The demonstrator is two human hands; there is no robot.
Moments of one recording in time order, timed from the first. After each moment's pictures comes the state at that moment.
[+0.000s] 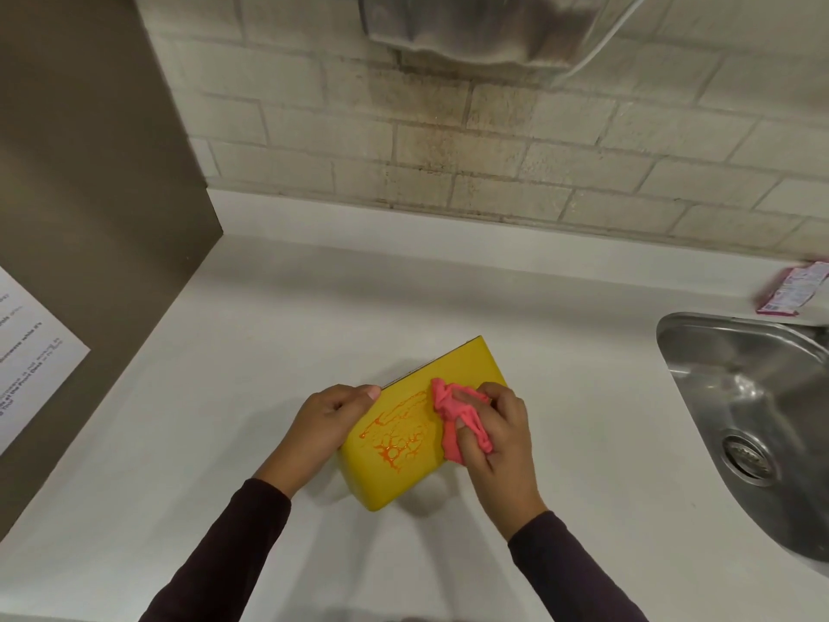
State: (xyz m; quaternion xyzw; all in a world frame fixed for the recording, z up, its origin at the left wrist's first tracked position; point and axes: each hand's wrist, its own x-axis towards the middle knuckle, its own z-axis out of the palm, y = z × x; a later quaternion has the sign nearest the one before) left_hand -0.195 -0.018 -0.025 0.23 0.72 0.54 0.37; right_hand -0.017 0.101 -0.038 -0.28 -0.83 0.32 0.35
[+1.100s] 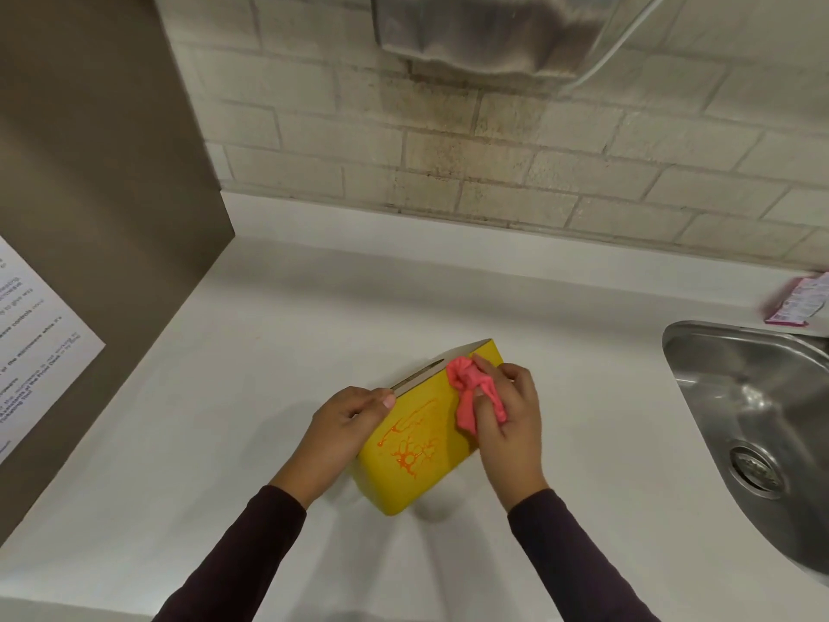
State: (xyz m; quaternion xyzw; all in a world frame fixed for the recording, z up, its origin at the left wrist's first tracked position) left_hand -0.178 -0.021 -0.026 0.26 0.72 0.54 0.36; right_hand -0.031 0.114 -0.021 -0.35 -0.77 0.40 0.37
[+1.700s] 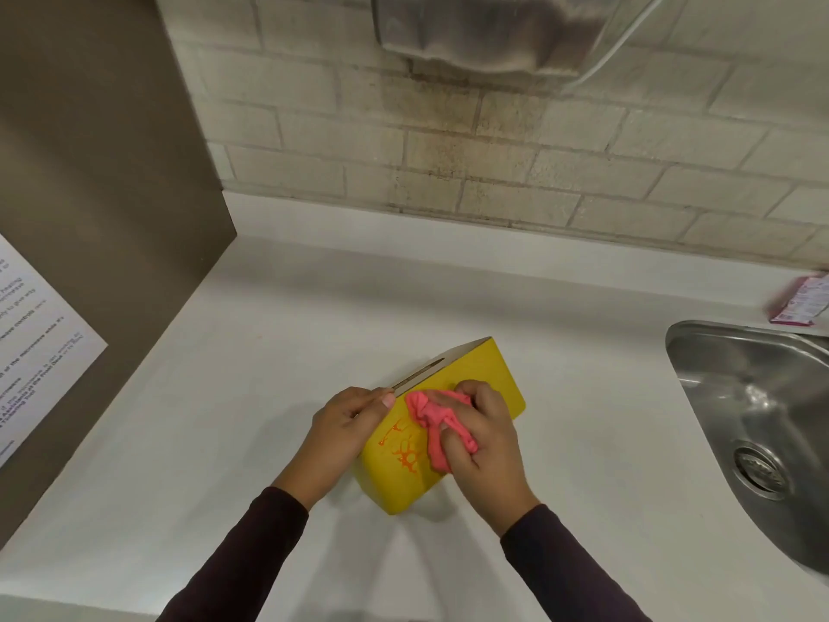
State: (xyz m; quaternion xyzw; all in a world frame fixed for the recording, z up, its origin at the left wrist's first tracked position) left_hand -0.176 -0.020 -0.027 0.24 0.72 0.55 0.35; right_hand -0.029 0.095 -0.025 -0.23 -0.85 0.36 0.30
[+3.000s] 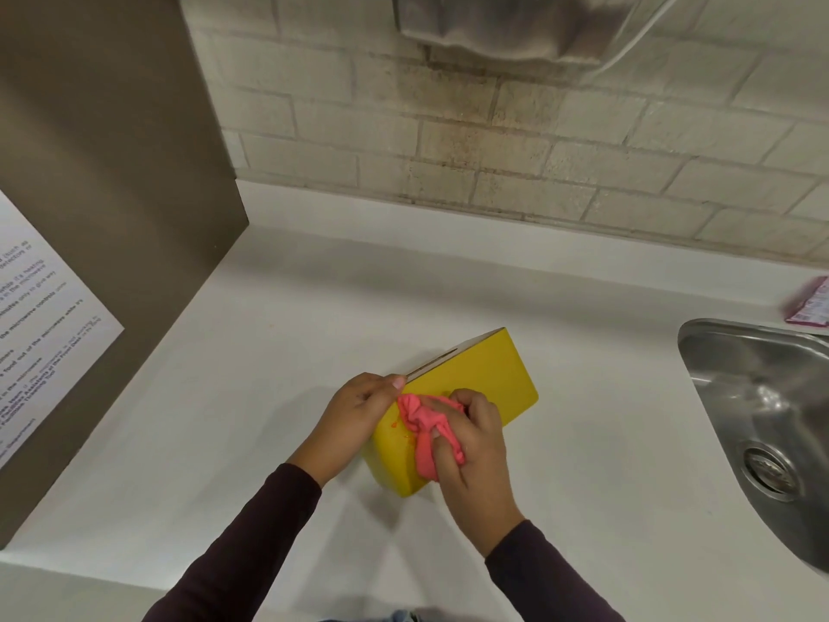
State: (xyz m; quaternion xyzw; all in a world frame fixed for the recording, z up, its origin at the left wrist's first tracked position) left_hand -0.179 -0.018 -0.023 0.25 0.72 0.54 0.37; right_hand -0.033 0.061 -0.028 -0.24 -0.85 0.34 0.31
